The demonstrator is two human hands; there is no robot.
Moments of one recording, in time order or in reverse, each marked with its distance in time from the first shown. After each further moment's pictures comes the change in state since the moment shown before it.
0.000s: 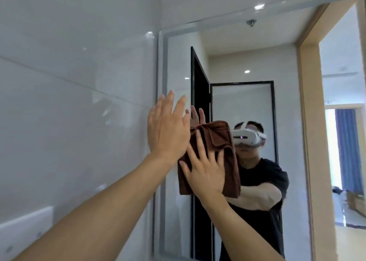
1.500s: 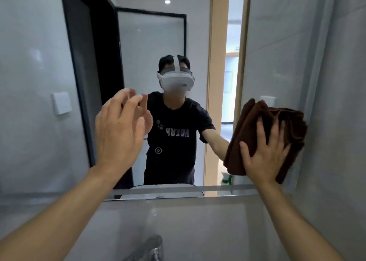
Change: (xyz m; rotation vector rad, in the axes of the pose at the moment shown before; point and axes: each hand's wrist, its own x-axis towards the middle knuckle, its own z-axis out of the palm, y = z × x) left_hand -0.177 0.229 0.105 -0.365 -0.094 0.086; right_hand -0.233 0.443 -0.199 -0.337 0.019 0.410
